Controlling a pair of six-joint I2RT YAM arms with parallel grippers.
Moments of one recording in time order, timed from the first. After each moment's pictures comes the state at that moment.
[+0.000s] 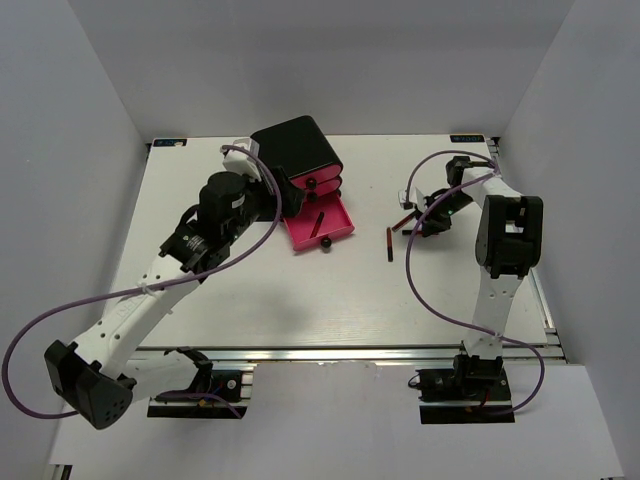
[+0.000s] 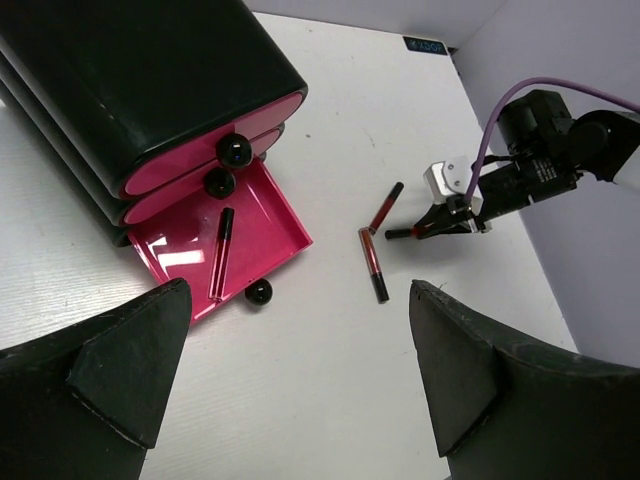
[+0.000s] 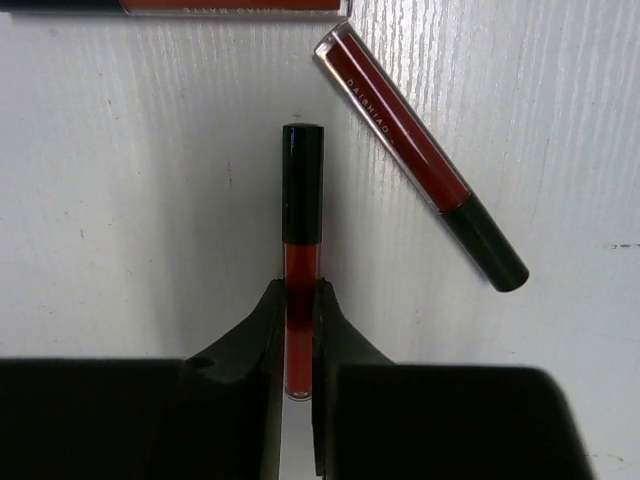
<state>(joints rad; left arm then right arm) -0.59 1.14 1.14 -0.26 -0.13 -0.48 0.00 2.15 1.62 -1.03 -0.54 -1.60</state>
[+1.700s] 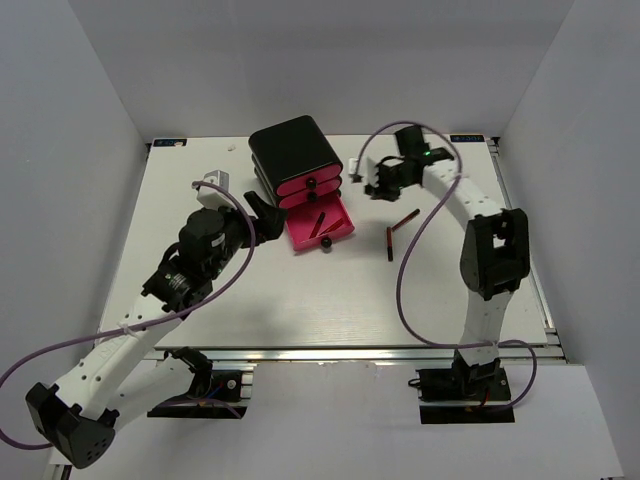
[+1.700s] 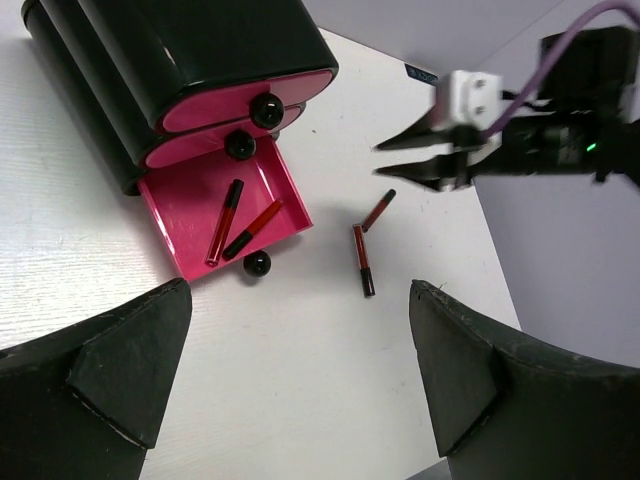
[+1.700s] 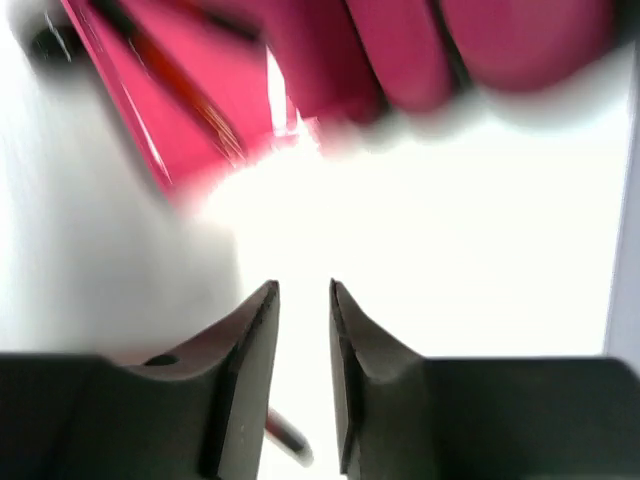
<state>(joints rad) -0.59 0.88 0.87 -0.21 -0.20 -0.64 0.37 1.95 1.63 -0.64 -0.54 -1.18</state>
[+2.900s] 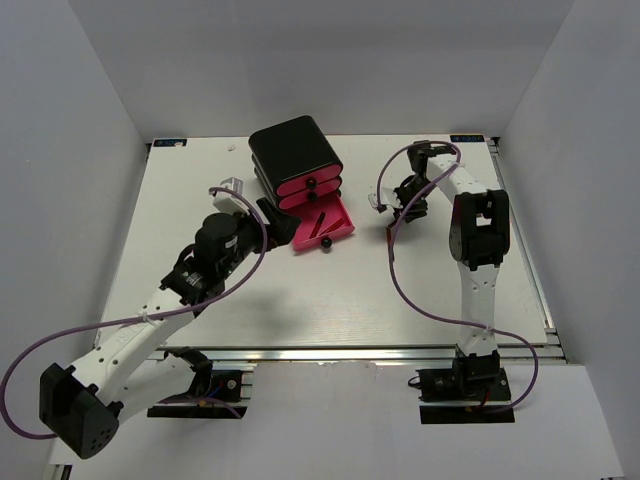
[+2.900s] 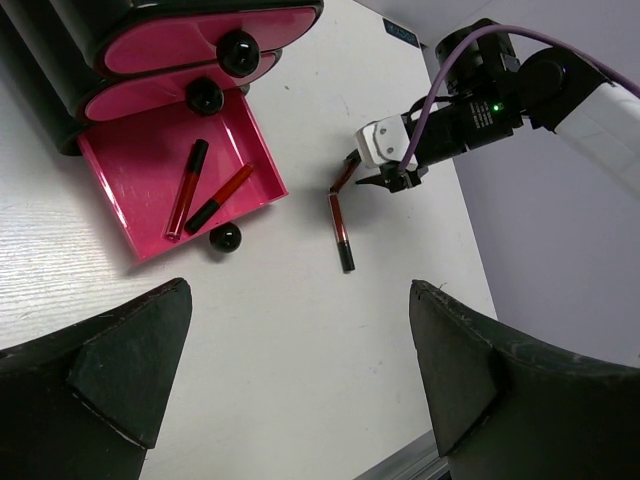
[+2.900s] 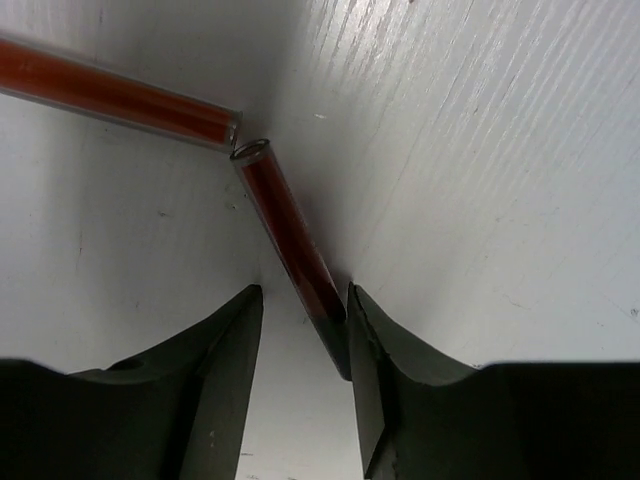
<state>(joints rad) -0.59 0.95 0.76 -0.05 -0.10 -0.72 0.18 2.31 1.92 -1.12 -0.34 -1.79</state>
